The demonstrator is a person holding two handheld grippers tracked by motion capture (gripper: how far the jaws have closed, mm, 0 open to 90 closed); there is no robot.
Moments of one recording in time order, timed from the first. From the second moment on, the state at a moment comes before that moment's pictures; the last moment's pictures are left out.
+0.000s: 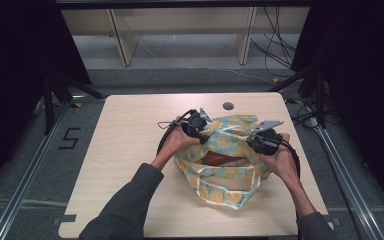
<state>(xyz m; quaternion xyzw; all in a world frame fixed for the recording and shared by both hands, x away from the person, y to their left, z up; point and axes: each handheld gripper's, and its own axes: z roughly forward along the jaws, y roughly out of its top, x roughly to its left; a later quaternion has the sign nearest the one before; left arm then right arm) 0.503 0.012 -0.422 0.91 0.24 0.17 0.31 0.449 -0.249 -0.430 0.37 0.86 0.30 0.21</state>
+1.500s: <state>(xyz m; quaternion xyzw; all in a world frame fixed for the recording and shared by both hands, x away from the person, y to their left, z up) 0.508 -0.007 -0.410 0.89 0.23 0.13 0.36 0.417 -0.218 -0.405 0.31 0.86 0.39 0.12</state>
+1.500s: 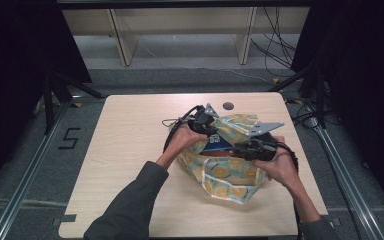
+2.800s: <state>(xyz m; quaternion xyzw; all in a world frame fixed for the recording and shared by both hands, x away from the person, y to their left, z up) 0.566 0.036 -0.428 0.86 0.34 0.12 0.36 0.368 -0.182 -0.411 0.23 0.88 0.42 0.06</state>
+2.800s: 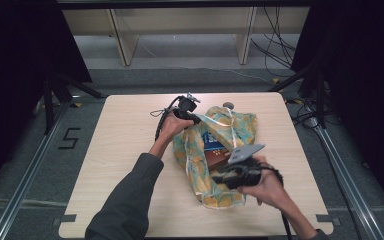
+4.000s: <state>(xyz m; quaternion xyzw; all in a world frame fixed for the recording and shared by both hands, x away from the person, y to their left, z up) 0.559 0.046 -0.418 0.86 0.32 0.10 0.38 0.458 -0.301 -0.467 0.45 0.83 0.28 0.19</state>
